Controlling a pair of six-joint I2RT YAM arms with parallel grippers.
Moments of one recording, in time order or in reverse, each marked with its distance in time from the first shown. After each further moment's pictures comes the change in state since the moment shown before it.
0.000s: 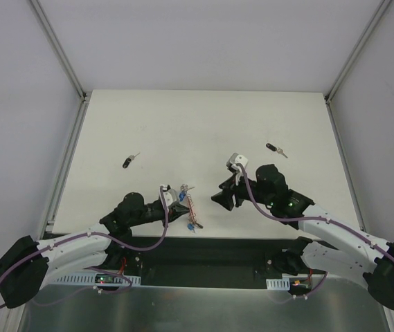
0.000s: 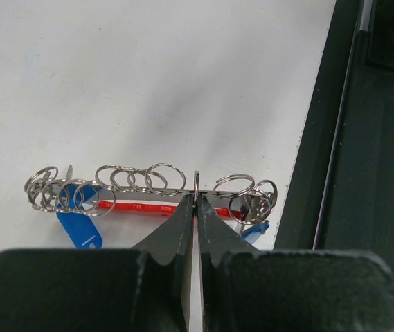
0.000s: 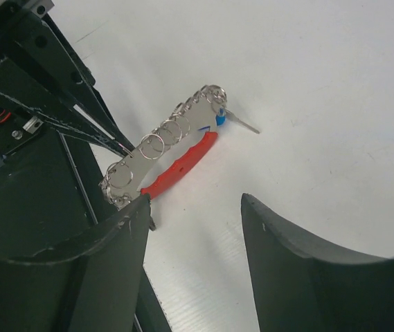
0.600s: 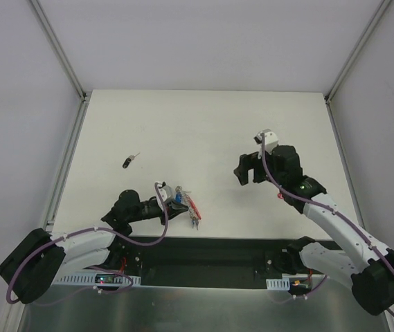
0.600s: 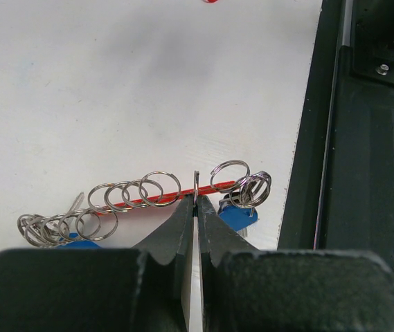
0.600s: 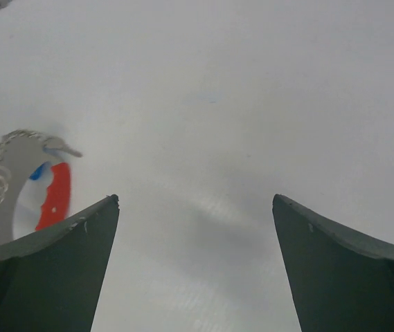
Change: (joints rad) left arm 0.161 0.111 -0.061 0.245 0.203 -0.058; right arm -0.246 0.029 0.135 -0.212 0.241 0.037
